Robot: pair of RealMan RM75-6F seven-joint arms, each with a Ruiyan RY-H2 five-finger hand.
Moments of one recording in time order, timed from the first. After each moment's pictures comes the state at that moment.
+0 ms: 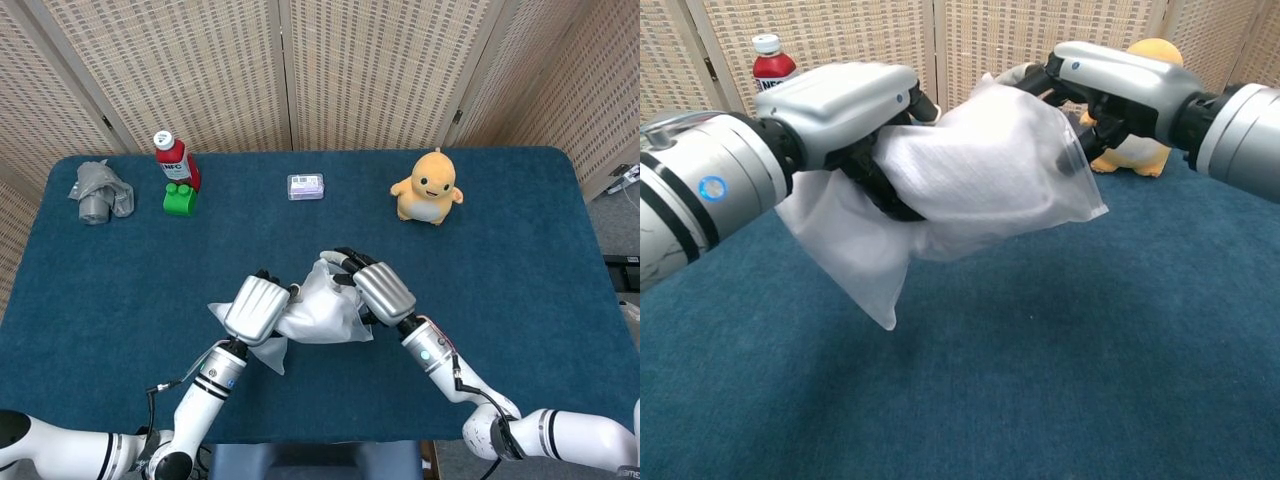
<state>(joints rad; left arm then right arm) -0.80 -1.67 -0.21 -1.80 1.11 1.29 0.82 0.70 -1.45 0.21 -1.71 -1.34 1.02 0.00</state>
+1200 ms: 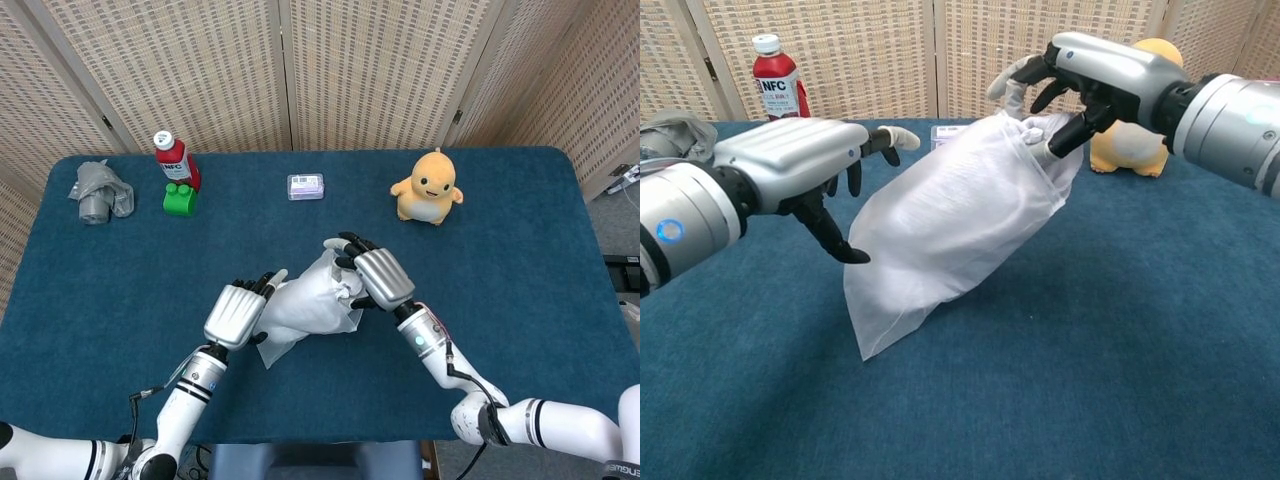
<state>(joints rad) -0.74 -1.62 -0.14 -1.80 1.05 1.27 0.82 0.74 -1.50 0.26 -1.63 -1.26 1.02 -0.02</state>
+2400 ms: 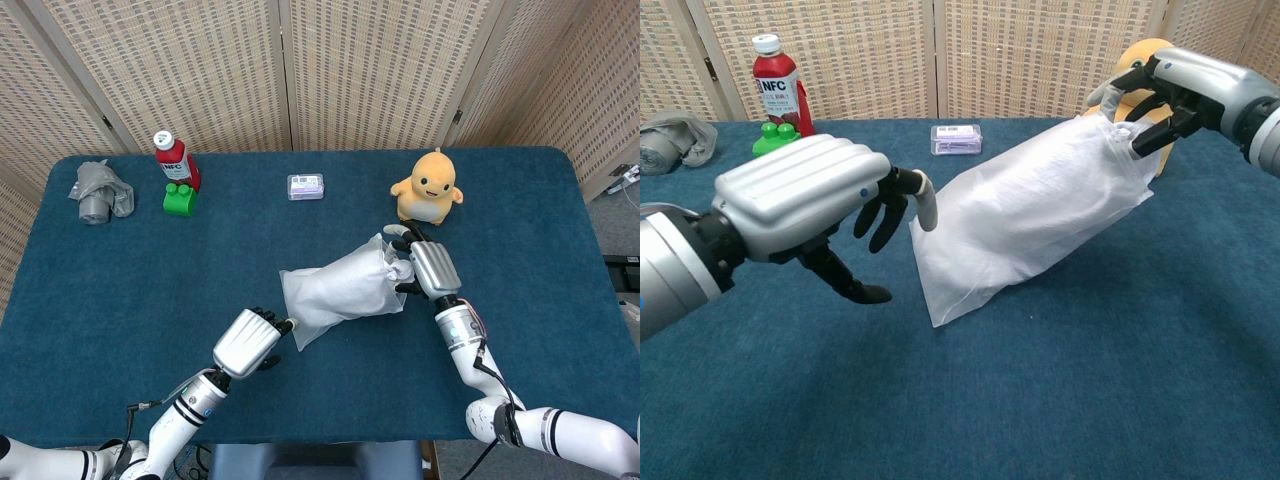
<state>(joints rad) -0.68 -1.64 -0.02 -1.67 1.47 1.24 0.60 0.64 -1.49 0.27 -1.58 -1.10 1.09 -0.02</state>
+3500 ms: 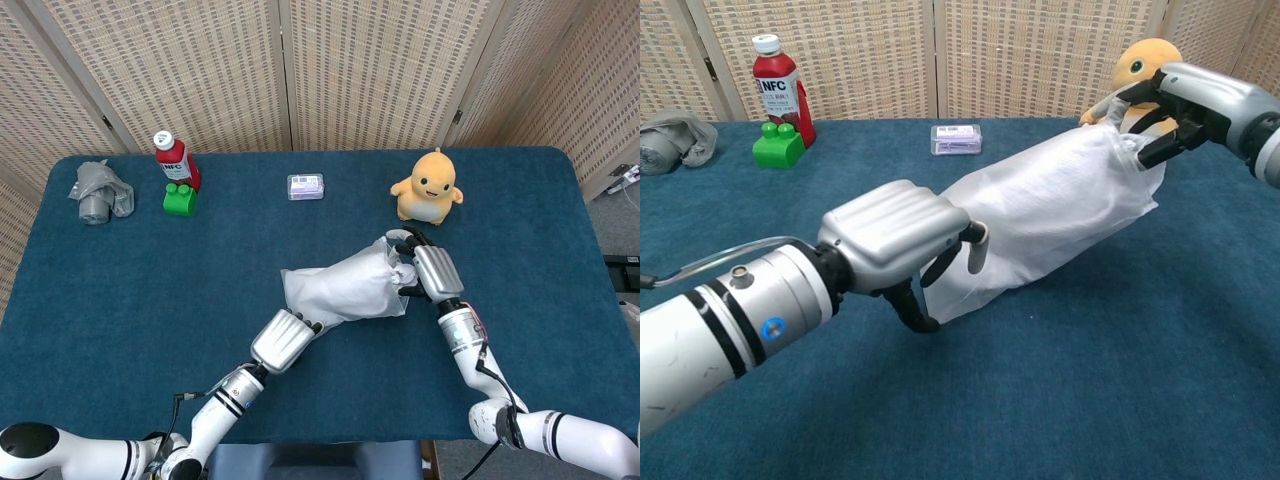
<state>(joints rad) -0.75 -1.82 -0.12 -1.55 1.28 1.09 0.83 0.61 -1.50 0.27 -1.55 -1.13 1.07 0.04</state>
